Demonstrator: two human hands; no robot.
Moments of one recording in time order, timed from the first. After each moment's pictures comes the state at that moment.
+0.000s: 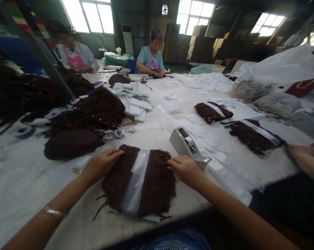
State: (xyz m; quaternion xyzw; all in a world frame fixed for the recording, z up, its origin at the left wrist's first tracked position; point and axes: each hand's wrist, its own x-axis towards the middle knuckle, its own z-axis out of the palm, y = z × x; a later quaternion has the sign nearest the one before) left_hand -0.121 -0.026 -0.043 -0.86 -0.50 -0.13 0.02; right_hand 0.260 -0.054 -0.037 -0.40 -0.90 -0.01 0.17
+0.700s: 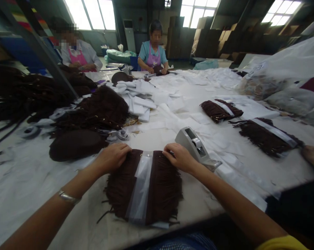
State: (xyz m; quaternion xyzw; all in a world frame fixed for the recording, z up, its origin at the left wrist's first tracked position) left_hand -0.106 0.008 -0.019 -0.90 -0.43 -0.04 0.00; right_hand 0.221 0.002 -0.023 -0.45 -0.85 0.12 0.22
